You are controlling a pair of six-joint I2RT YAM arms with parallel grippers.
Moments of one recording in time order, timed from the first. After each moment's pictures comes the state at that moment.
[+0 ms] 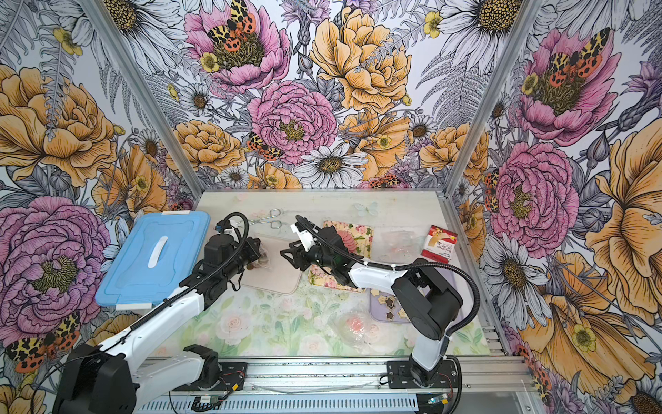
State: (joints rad) left arm -0.33 1.11 0.63 -0.01 -0.05 -0.70; right arm 0.76 1.77 0.99 0.45 -0.39 0.26
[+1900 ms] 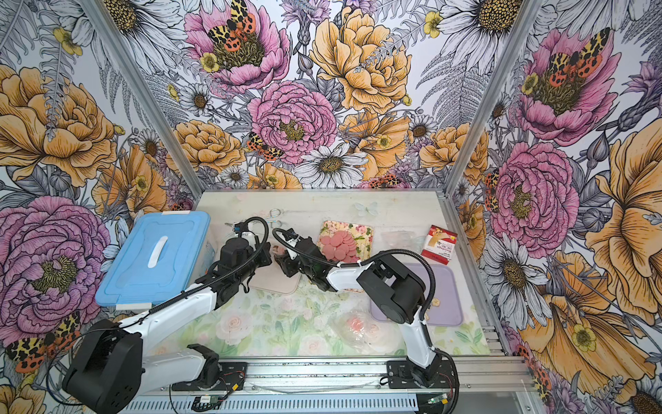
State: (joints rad) left arm -0.46 1.21 0.60 0.10 -0.17 -0.53; right arm 0.85 2.03 1.14 0.46 -0.12 0.26
